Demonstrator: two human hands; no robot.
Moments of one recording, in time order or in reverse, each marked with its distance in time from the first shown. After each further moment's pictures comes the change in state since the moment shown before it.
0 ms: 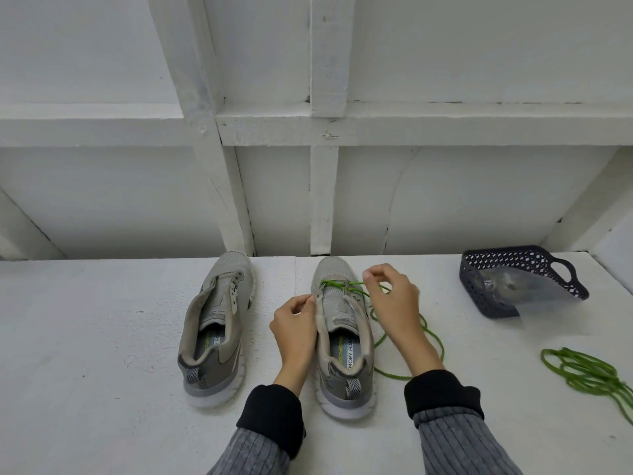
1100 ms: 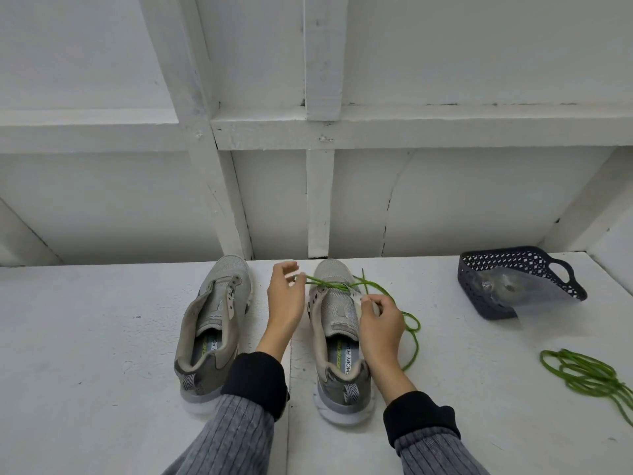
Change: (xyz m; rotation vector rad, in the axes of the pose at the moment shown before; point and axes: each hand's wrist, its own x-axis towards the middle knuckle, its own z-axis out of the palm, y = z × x) left_hand 0.052 0.023 0.004 -0.005 -0.180 0.142; right_hand -0.031 -0.001 0.031 0.303 0.221 0.346
